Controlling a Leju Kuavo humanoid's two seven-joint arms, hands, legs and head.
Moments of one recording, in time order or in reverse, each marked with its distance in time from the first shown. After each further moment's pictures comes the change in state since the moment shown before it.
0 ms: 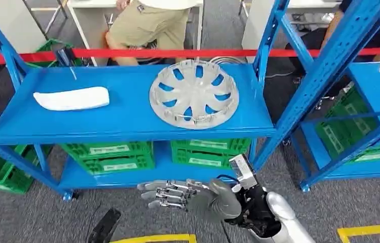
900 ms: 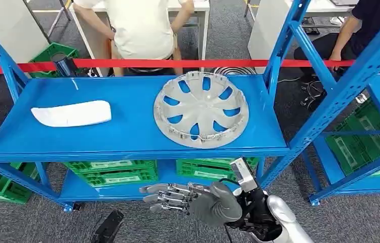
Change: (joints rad) left arm 0.003 -0.008 -0.013 0.001 0.003 0.007 0.008; right arm 0.027 -0.008 -0.012 -0.005 0.004 0.010 -0.005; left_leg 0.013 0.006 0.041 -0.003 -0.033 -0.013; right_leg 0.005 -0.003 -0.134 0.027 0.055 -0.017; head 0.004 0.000
